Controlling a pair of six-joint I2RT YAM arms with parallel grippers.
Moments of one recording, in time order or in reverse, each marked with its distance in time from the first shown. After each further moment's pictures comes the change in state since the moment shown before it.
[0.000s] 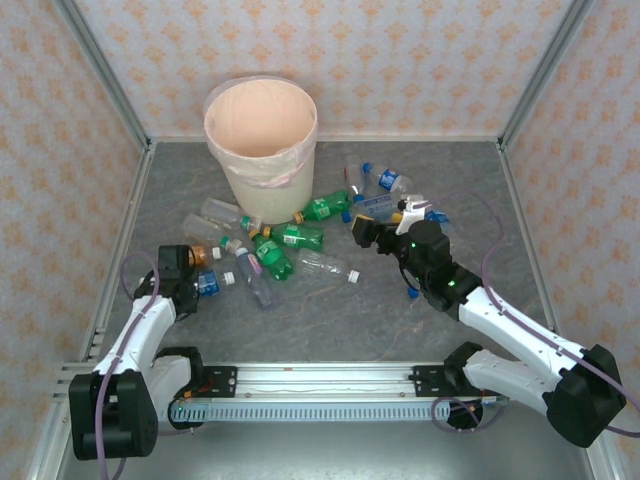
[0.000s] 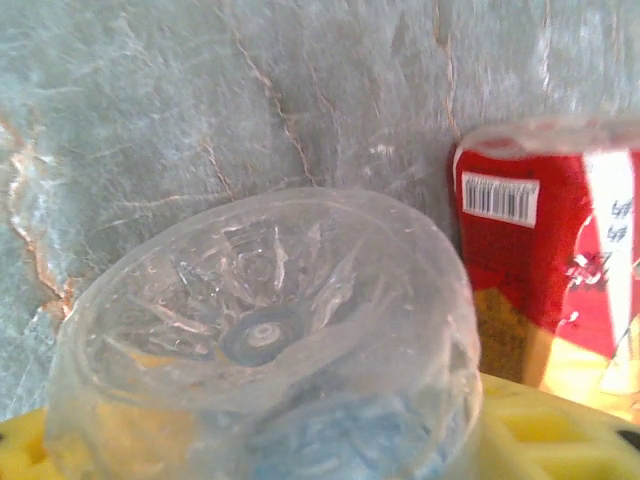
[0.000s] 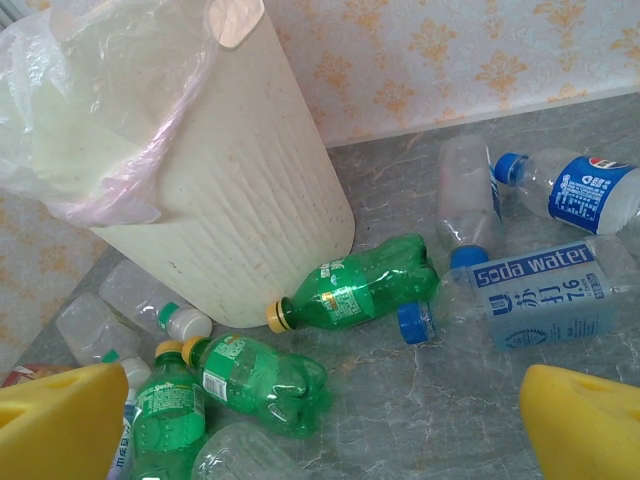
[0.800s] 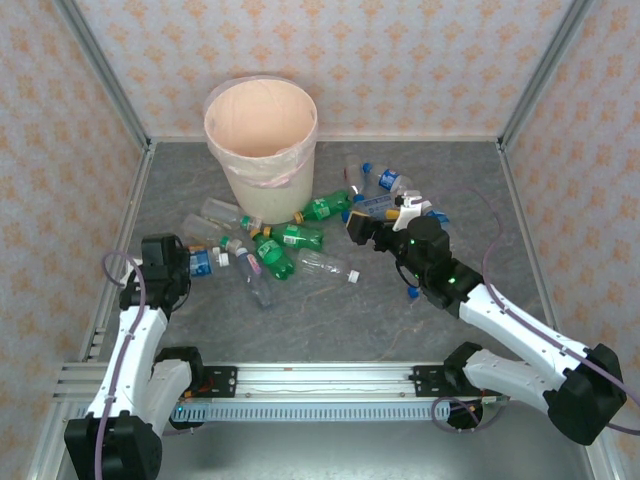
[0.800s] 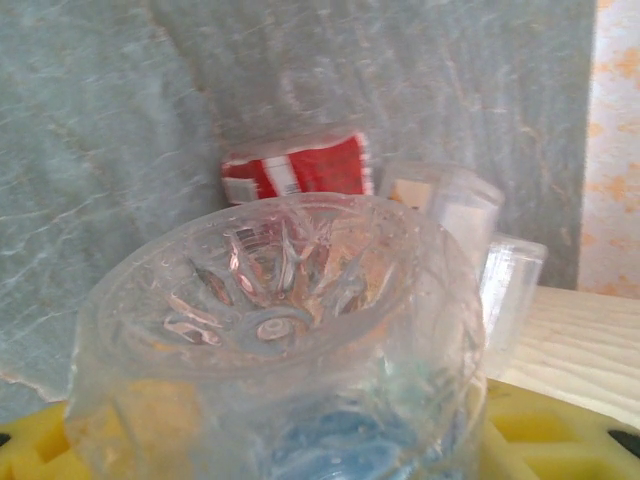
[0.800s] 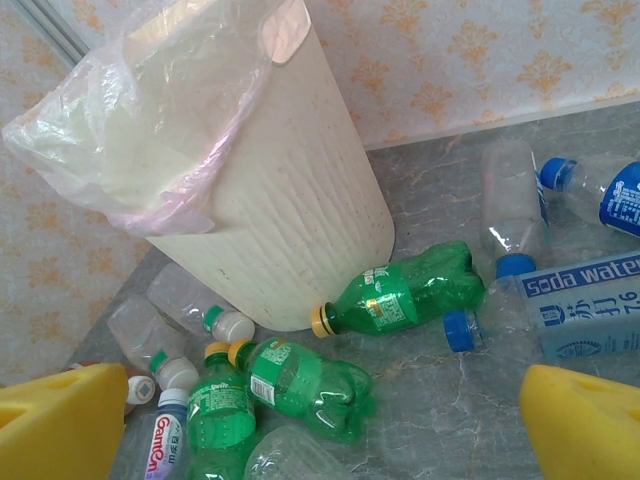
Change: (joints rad) left arm 0.002 -0.154 0.156 -0.063 0.008 0.104; right arm 0.024 0.006 0.059 -0.030 -0.032 0.037
